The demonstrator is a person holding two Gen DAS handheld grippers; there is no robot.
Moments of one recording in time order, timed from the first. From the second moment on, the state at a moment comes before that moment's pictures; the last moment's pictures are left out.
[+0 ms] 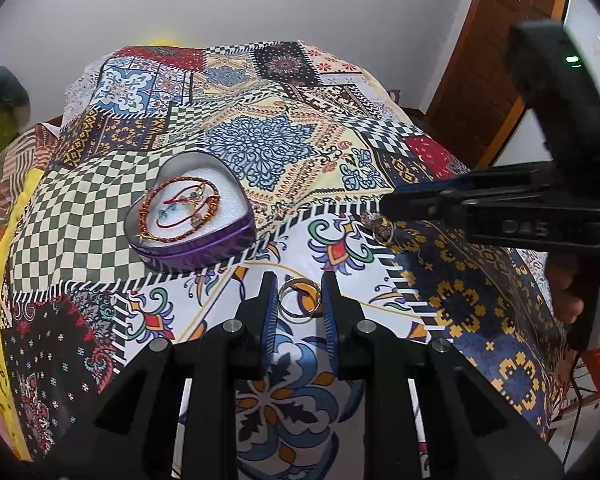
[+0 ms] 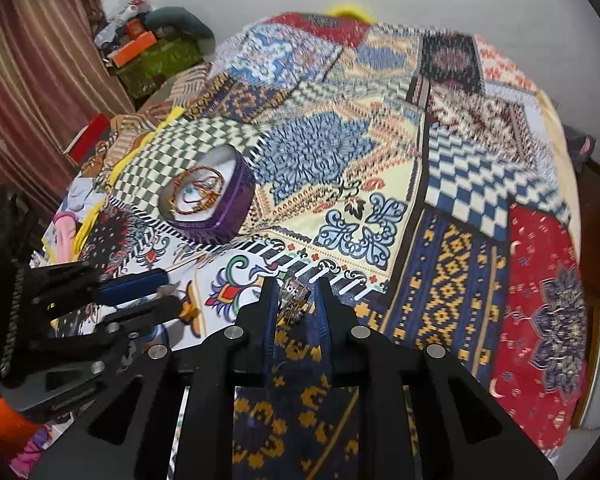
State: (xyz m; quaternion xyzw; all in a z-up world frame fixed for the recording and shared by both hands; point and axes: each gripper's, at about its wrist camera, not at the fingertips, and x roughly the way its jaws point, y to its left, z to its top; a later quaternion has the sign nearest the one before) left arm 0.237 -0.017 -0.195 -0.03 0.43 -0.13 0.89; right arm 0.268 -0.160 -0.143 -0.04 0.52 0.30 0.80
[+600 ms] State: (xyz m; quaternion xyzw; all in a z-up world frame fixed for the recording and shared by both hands) left arm 0.239 -0.007 -0.197 -0.05 0.43 -0.12 0.89; right arm 0.276 -0.156 -0.155 -0.03 0.54 0.32 0.78
